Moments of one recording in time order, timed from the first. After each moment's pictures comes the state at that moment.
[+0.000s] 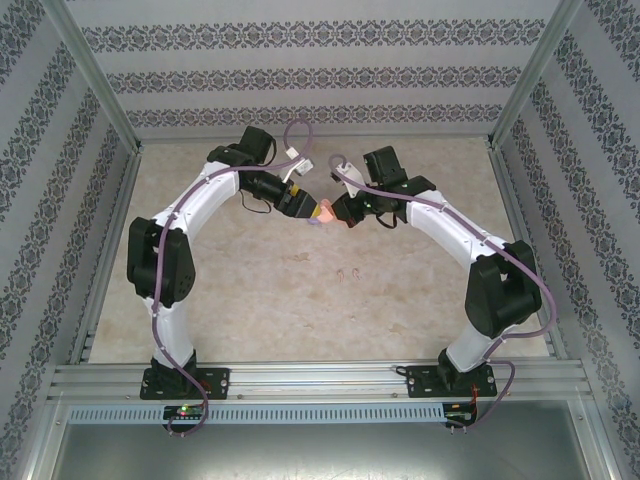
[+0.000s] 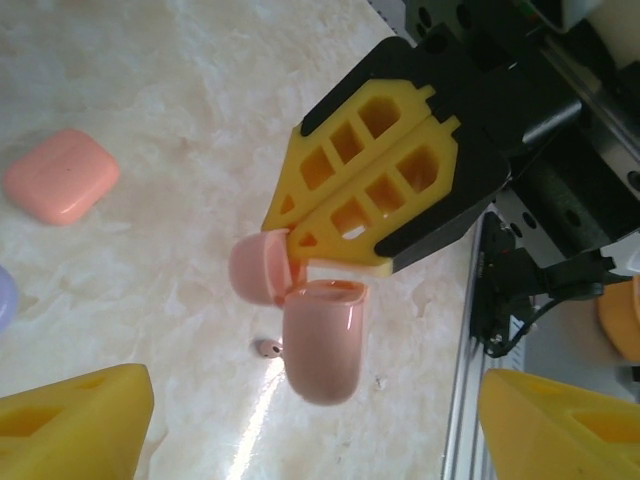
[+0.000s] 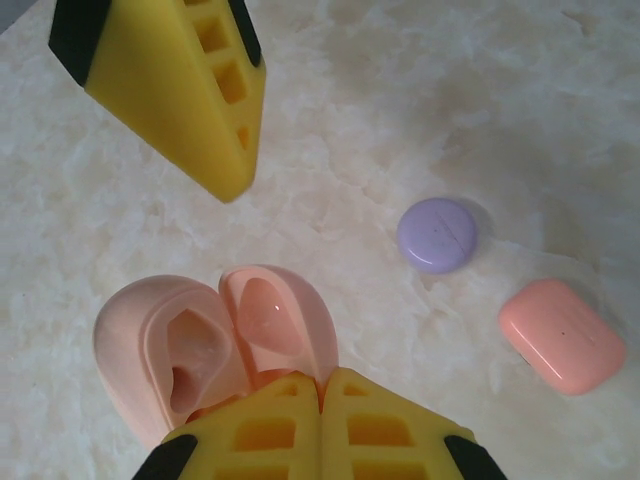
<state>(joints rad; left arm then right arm) -0.32 1.95 1.75 -0.95 0.95 0.30 0.43 1.67 1.35 -0.55 -0.49 -0.13</state>
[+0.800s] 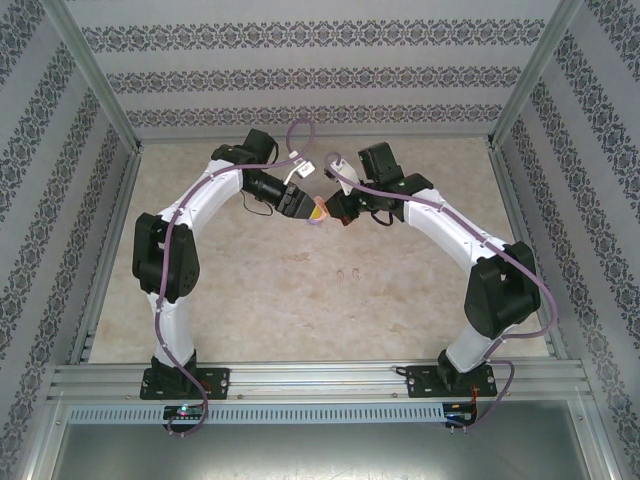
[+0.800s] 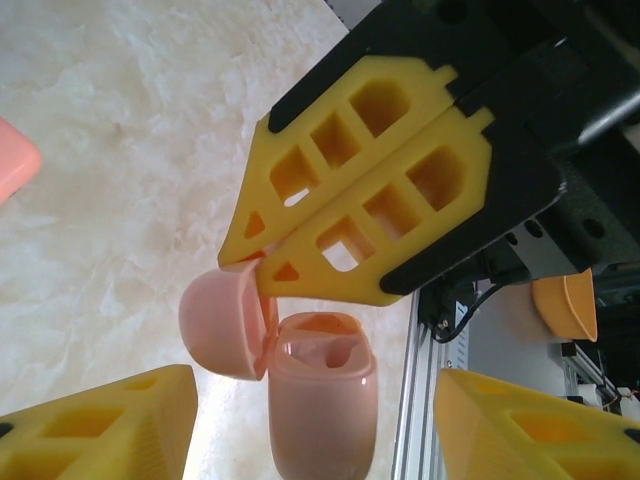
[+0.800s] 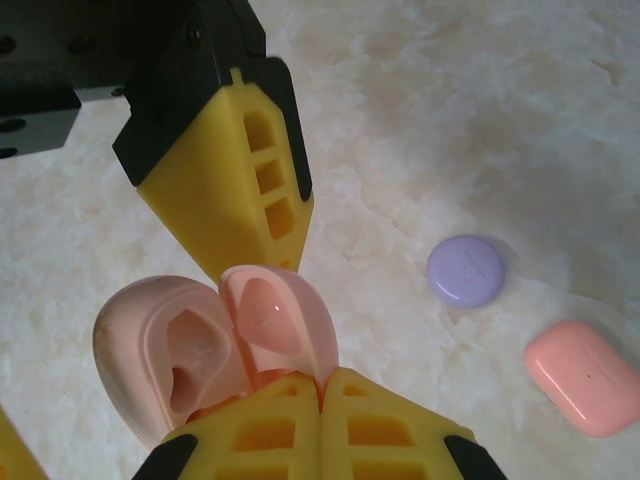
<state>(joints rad) -0.32 1.99 1.79 -1.04 1.06 0.34 0.46 1.67 1.39 -0.55 -0.51 -0.13</state>
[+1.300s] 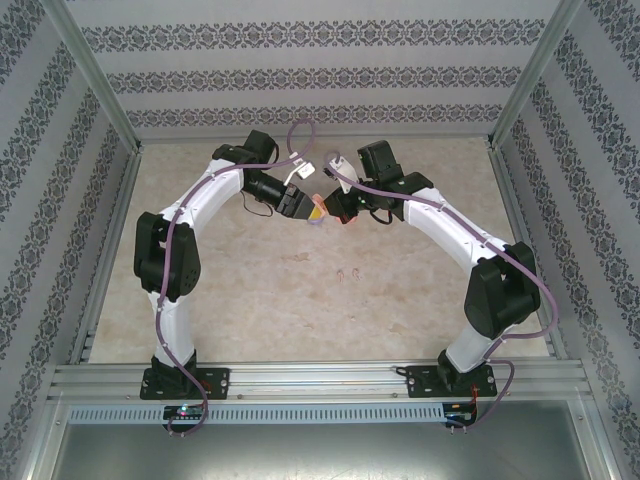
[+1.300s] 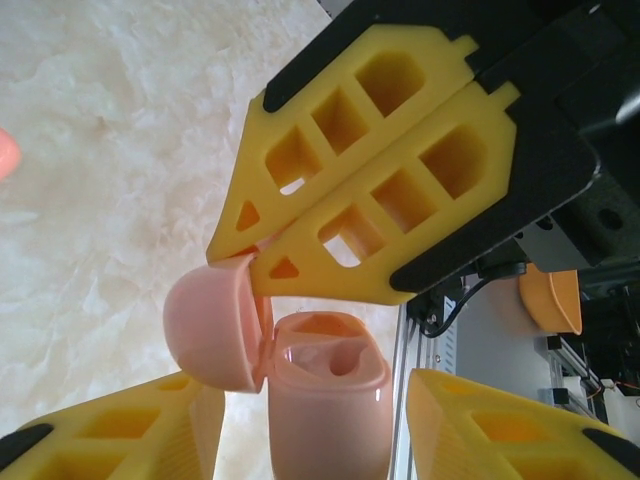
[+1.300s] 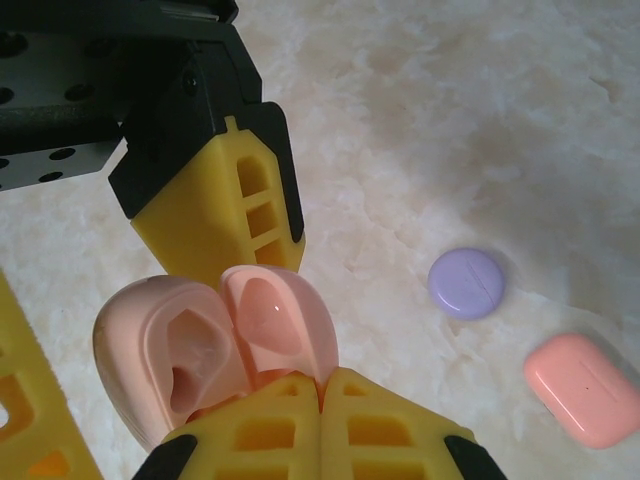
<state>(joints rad) -0.32 2.00 1.80 -1.07 1.08 0.36 0.46 1.67 1.41 -0.55 -0.51 -0.13</state>
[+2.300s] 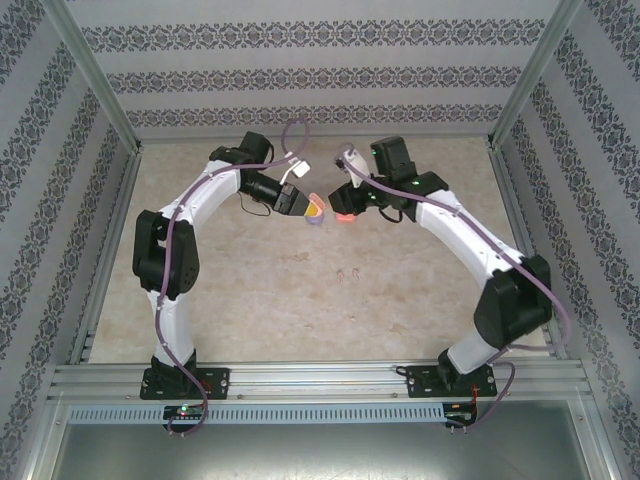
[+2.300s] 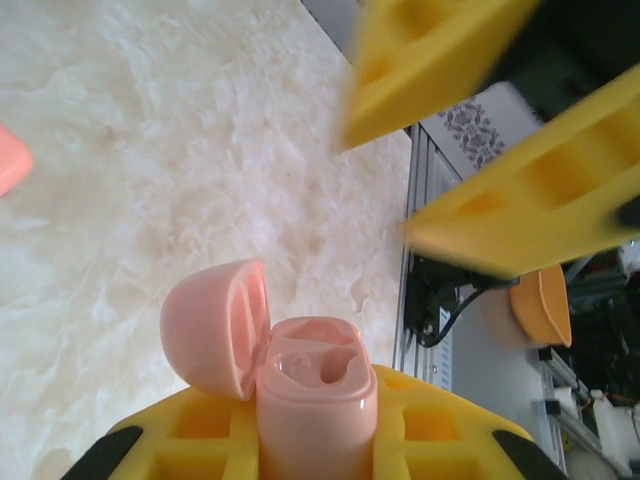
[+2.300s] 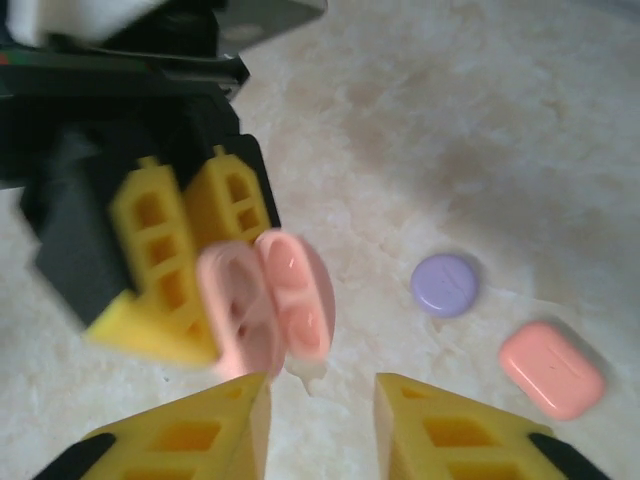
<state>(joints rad) -0.28 2.01 1.74 -0.98 1.13 0.33 0.41 1.56 1.38 -0.56 -0.51 -0.06</state>
